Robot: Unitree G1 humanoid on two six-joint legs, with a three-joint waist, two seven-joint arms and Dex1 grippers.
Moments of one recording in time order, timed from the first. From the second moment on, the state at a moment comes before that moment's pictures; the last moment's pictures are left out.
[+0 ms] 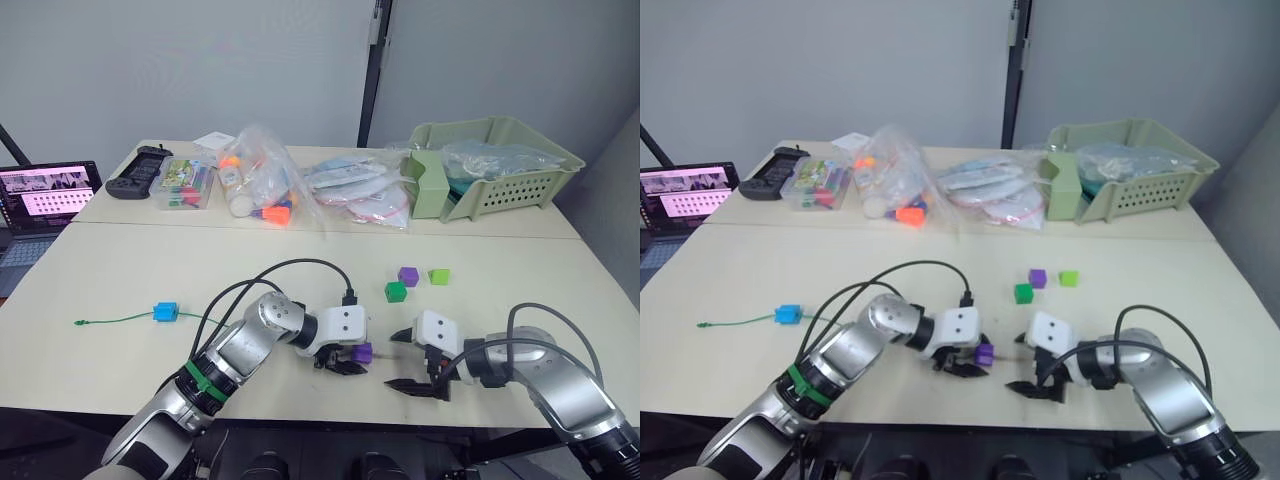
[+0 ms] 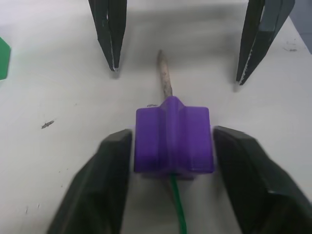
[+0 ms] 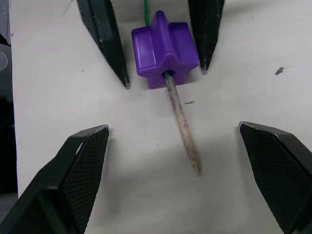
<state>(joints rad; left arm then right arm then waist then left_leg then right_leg) -0.63 0.39 -0.57 0.01 0.02 0.42 -1.13 -0.19 -0.80 0.19 -0.31 0.21 0.49 1.06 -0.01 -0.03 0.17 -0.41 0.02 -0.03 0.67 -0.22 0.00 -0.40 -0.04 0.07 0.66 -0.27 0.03</state>
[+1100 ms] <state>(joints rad) -0.57 0.76 -0.35 0.06 -0.09 0.28 -1.32 -0.30 -0.75 0.27 -0.19 0.16 0.38 1.08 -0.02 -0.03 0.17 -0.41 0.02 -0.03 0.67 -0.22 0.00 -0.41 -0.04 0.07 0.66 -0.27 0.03</state>
